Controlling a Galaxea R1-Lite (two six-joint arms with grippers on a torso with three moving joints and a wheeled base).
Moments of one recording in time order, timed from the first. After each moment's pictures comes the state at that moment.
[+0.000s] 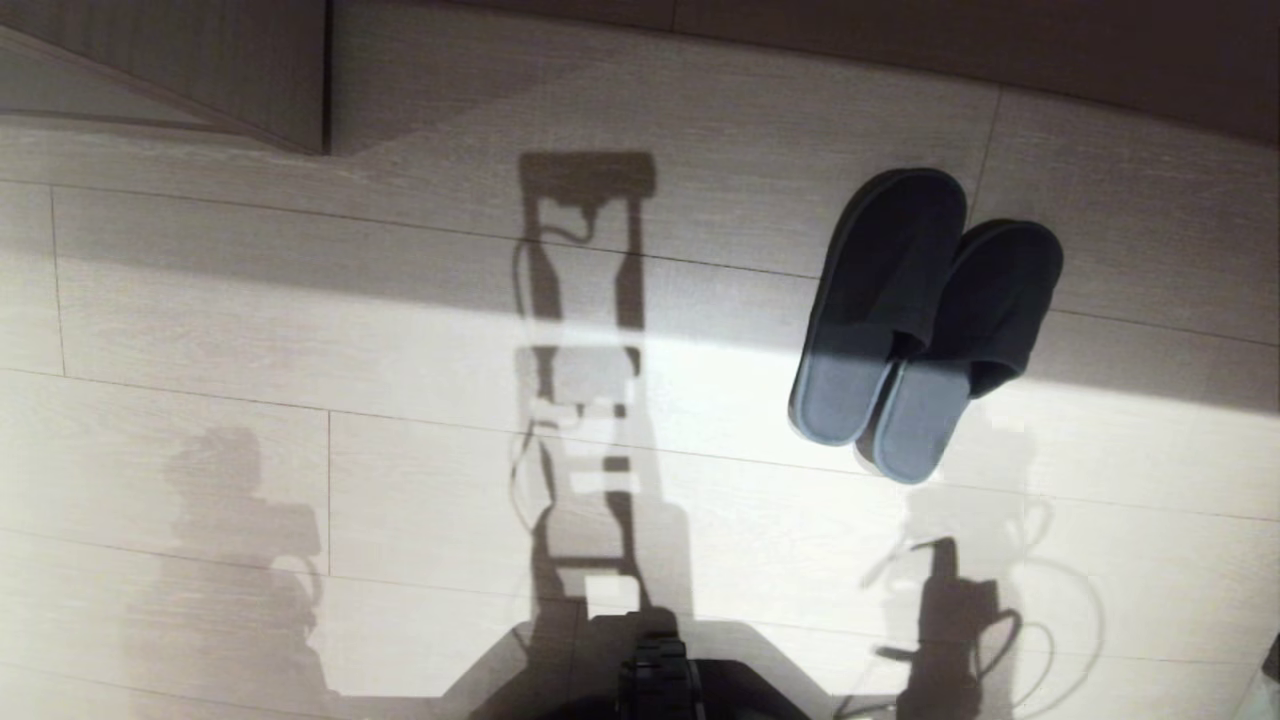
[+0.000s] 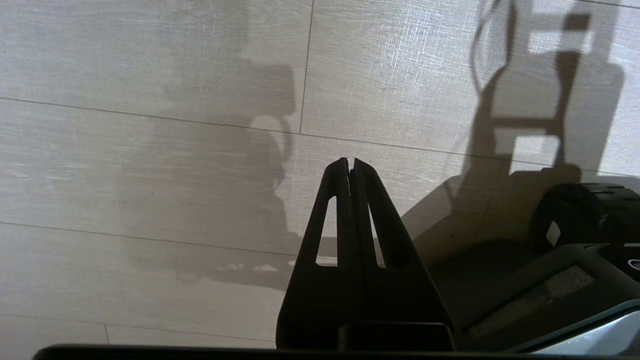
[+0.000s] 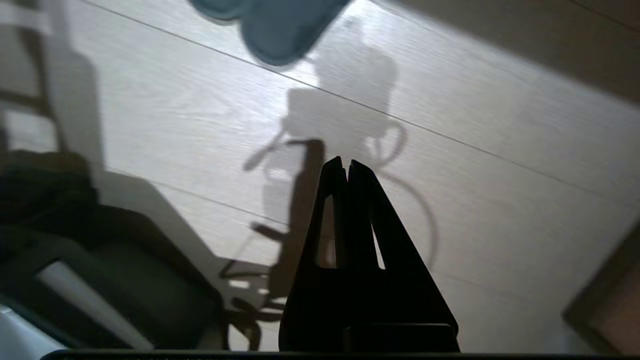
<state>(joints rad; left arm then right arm) 0.00 0.00 0.00 0.00 0.00 -0.01 0.00 0.04 -0.04 -0.07 0.01 -0.16</state>
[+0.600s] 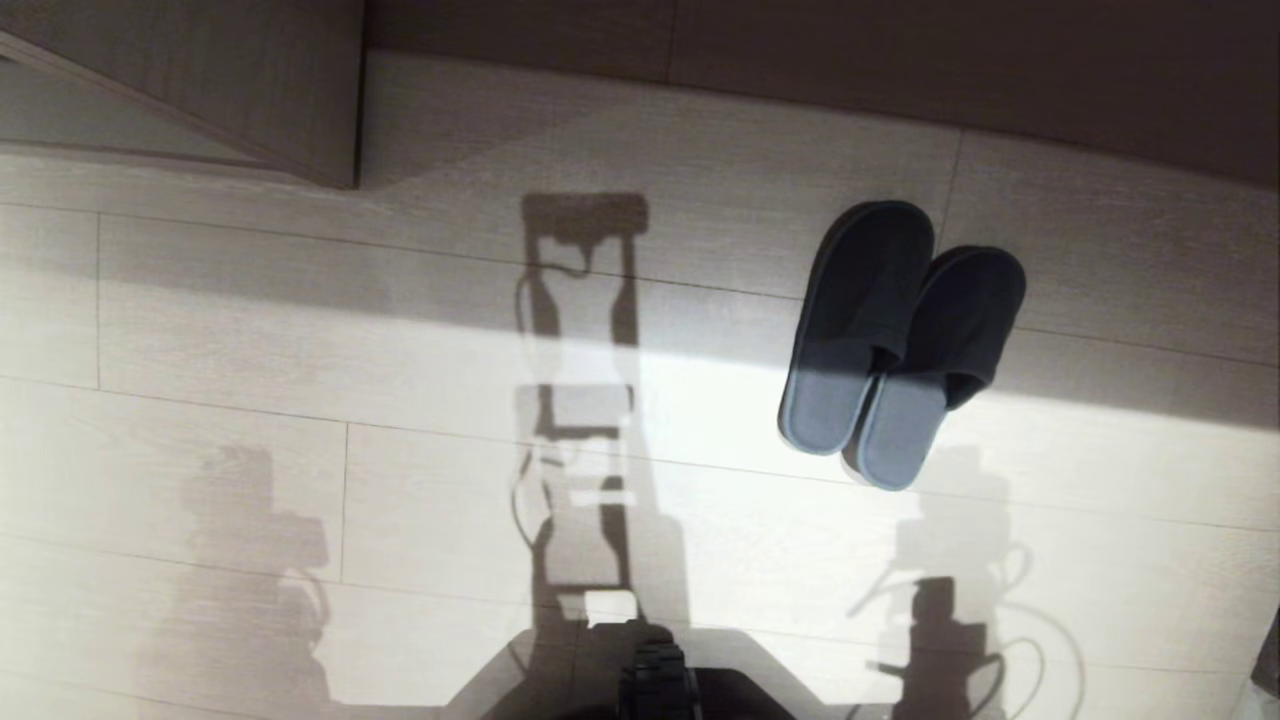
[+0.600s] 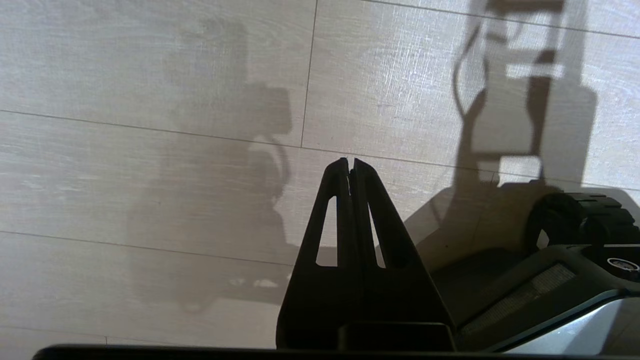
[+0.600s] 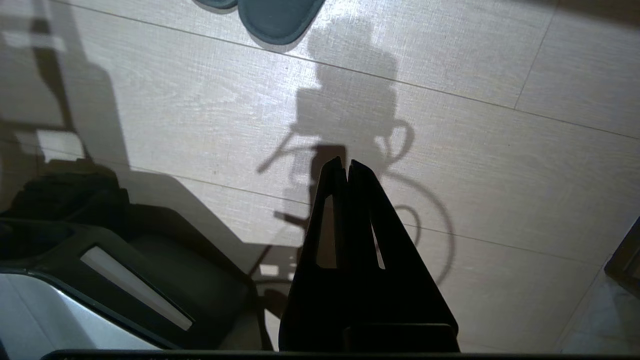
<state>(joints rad) 0.00 0.00 0.00 0.00 0.00 -0.01 0.00 0.00 0.00 0.01 0.02 -0.03</state>
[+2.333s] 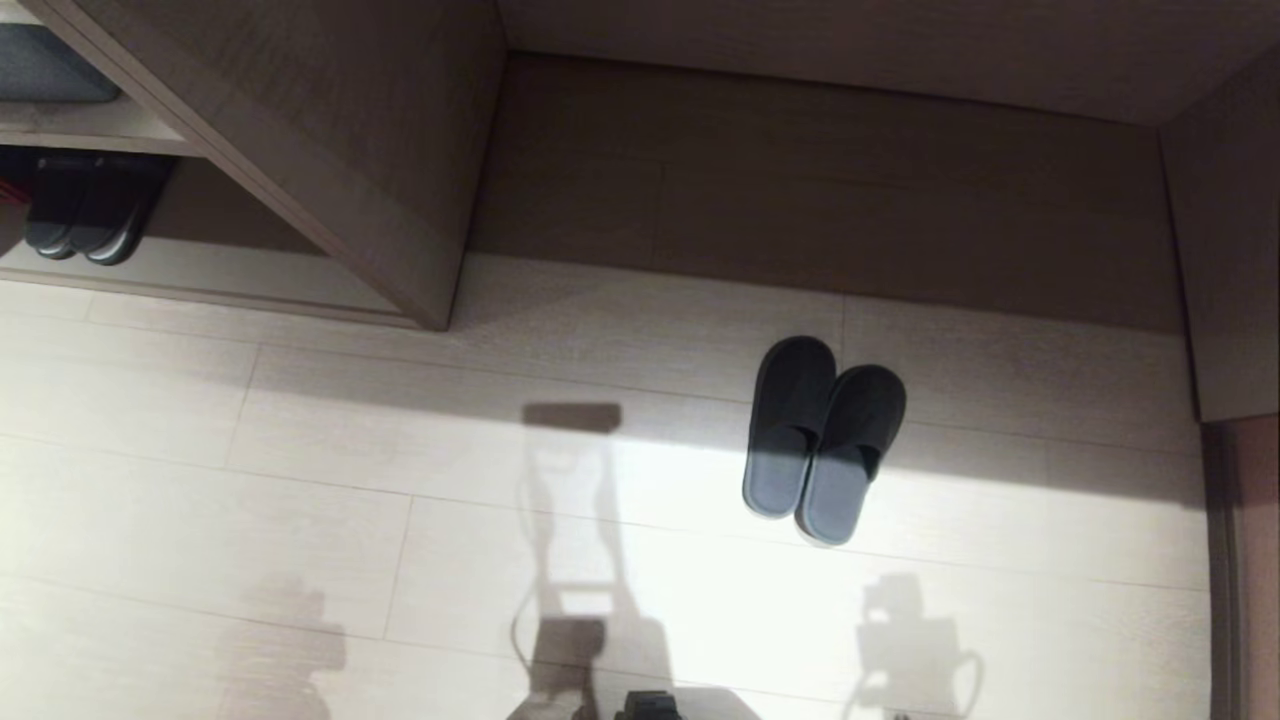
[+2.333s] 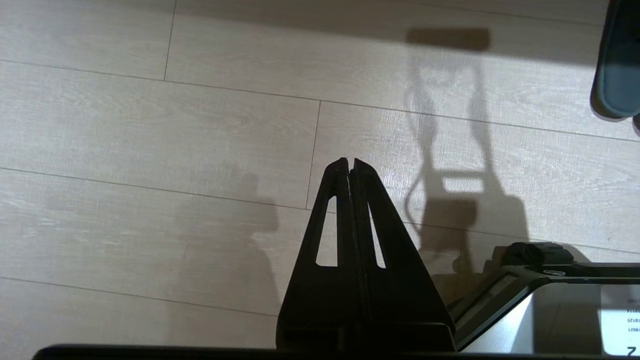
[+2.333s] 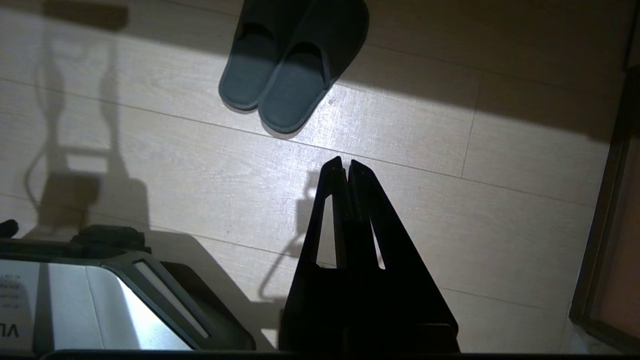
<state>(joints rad) 0.00 0.00 0.00 0.00 0.00 -0.02 0.00 0.00 0.00 0.01 0.01 -0.03</state>
